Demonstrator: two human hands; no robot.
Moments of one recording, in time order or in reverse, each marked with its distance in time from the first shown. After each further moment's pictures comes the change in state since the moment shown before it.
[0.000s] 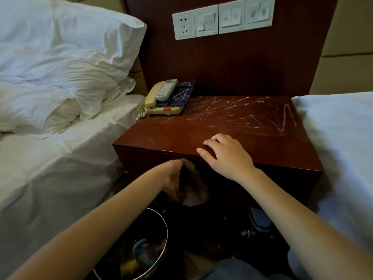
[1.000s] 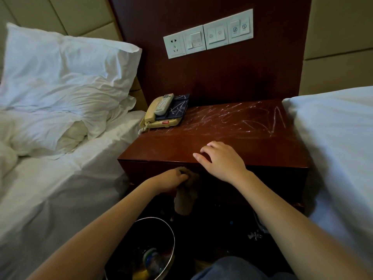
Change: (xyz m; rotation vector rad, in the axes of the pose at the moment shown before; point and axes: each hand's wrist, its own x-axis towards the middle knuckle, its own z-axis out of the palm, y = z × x) left_hand -0.029 -0.004 -0.002 0.893 0.141 0.430; right_hand -0.001 0.001 -0.001 0.085 0.015 0.009
